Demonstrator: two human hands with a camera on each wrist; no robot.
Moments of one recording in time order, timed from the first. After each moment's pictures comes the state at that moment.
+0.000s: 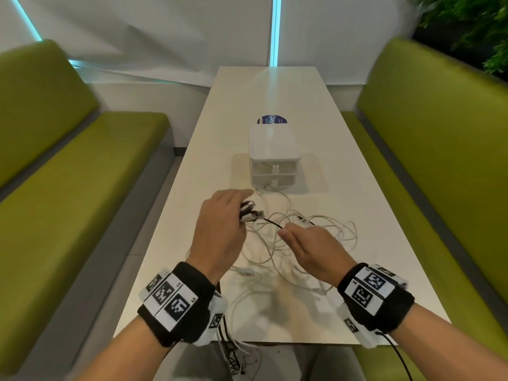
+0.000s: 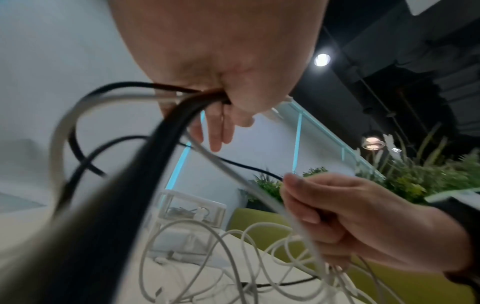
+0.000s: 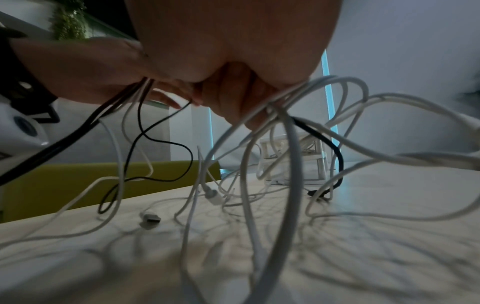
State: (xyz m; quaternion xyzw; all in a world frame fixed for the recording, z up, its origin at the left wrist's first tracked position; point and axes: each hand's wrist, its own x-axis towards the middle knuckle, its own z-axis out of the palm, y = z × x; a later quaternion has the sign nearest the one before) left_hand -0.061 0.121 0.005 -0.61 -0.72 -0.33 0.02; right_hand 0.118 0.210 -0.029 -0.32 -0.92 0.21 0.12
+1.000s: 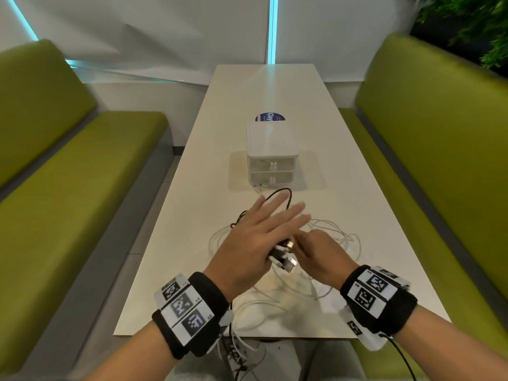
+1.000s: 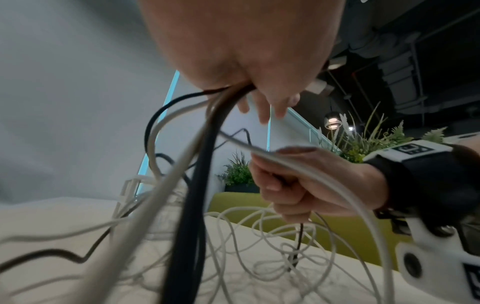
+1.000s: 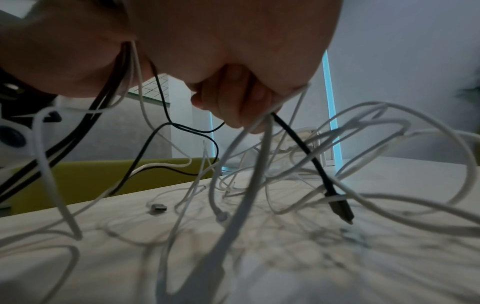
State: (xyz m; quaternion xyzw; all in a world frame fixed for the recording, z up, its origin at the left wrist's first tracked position) left_hand -0.026 0.116 0.000 -0.80 -0.53 -0.29 0.00; right_hand 0.128 0.203 -0.030 -0.35 -0.91 0.23 0.08
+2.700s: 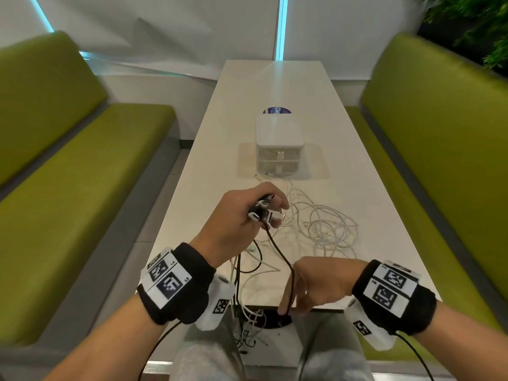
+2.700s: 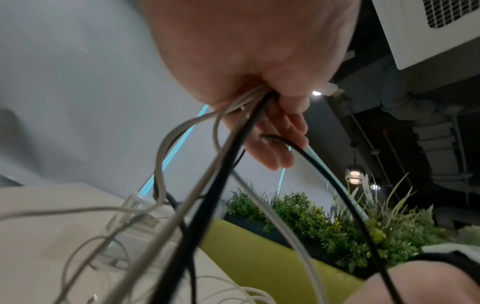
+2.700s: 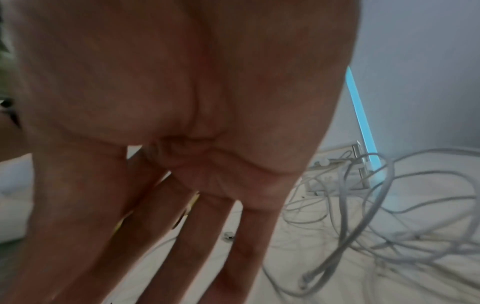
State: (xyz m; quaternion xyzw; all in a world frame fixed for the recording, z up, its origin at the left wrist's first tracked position) left_hand -0.033 0.075 0.039 -0.64 -0.52 -0.51 -0.25; right_hand 0.144 0.148 -0.006 -0.17 -0.86 0.41 -0.24
